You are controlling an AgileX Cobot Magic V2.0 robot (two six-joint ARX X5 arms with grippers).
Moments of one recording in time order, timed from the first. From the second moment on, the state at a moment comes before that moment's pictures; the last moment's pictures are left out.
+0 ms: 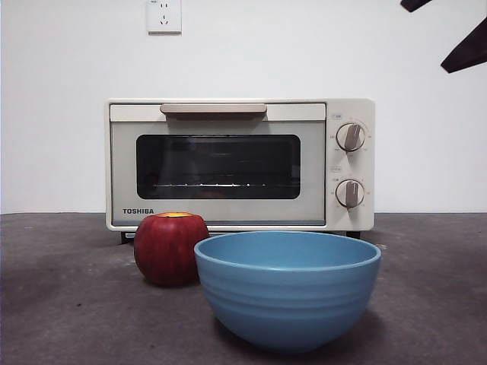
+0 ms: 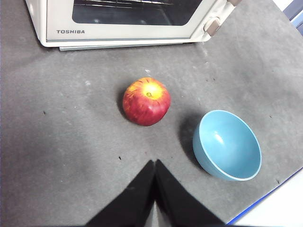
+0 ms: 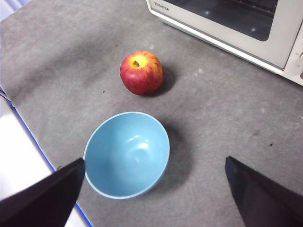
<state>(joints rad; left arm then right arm) -0.14 0.53 0.72 -0.83 0.50 -0.09 0.43 0.76 0.79 -0.70 -0.45 -0.02</state>
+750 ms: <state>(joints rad) -0.14 0.53 0.72 -0.83 0.50 -0.09 0.70 1.34 1.08 -0.50 -0.35 0.07</state>
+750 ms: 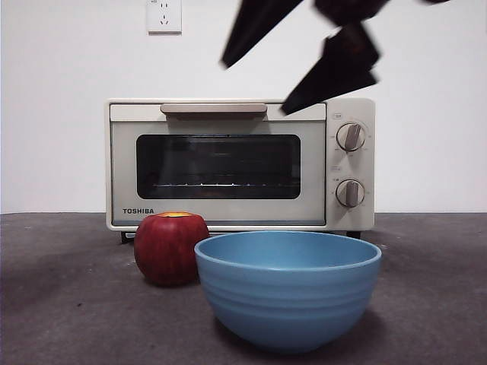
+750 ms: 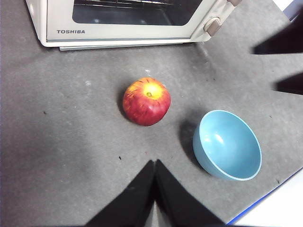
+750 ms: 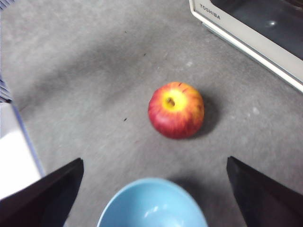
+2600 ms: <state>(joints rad) -0.14 0.53 0.72 -0.83 0.50 -0.09 0.80 2.00 1.39 -0.43 -0.21 0.11</state>
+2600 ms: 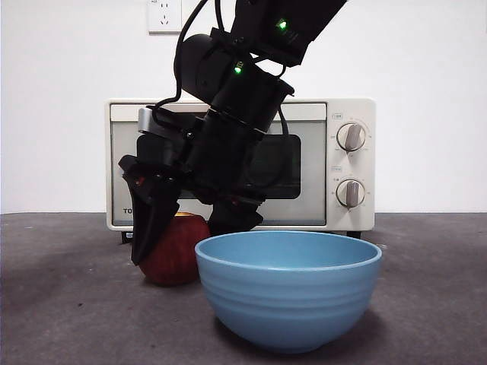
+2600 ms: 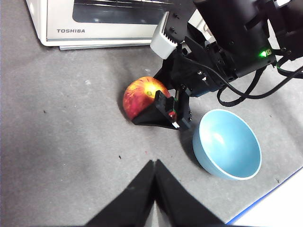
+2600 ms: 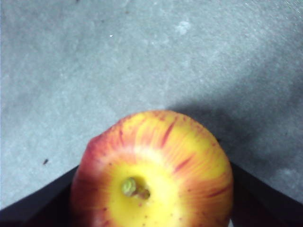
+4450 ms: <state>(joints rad) -0.14 0.53 0.72 -0.83 0.50 -0.09 0.86 1.47 0.83 -0.41 -0.18 0.17</state>
